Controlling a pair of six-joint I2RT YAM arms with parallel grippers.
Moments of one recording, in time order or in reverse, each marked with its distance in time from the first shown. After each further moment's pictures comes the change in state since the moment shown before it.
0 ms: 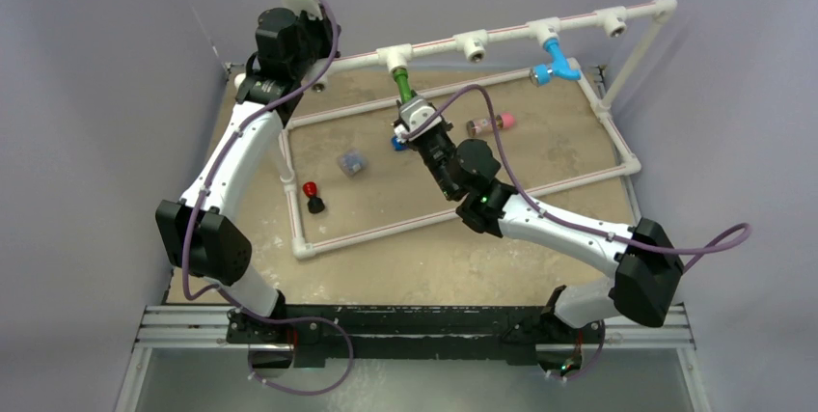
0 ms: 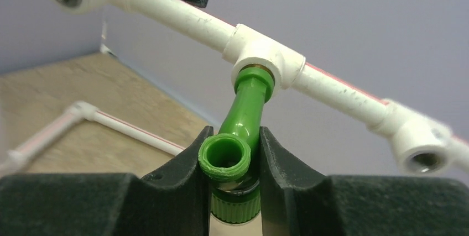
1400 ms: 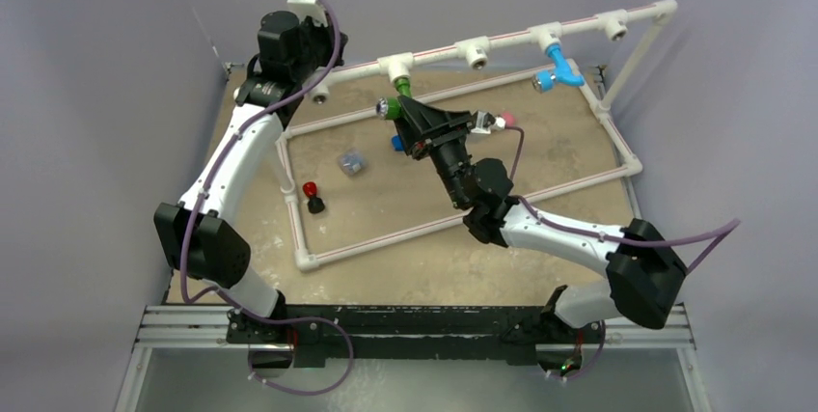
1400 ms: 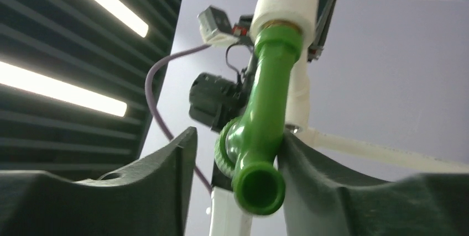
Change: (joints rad) left arm -0.009 -0.018 -0.014 -0.040 0.058 -0.003; right arm -0.037 0.005 -0.184 0.317 0.036 2.177
